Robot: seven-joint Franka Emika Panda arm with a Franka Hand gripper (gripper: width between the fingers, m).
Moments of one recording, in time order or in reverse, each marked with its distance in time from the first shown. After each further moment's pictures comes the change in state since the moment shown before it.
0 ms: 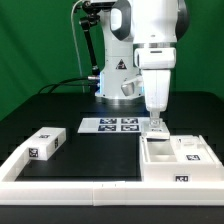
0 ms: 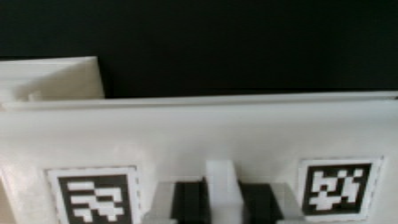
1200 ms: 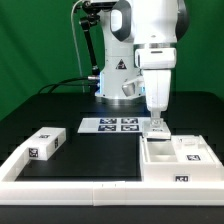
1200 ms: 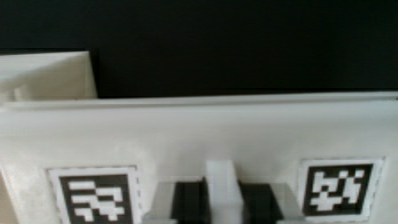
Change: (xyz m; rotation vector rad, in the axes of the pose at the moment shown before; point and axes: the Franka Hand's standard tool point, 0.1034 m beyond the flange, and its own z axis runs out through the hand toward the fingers) arm 0.002 -0.010 0.002 0.003 0.007 -0.002
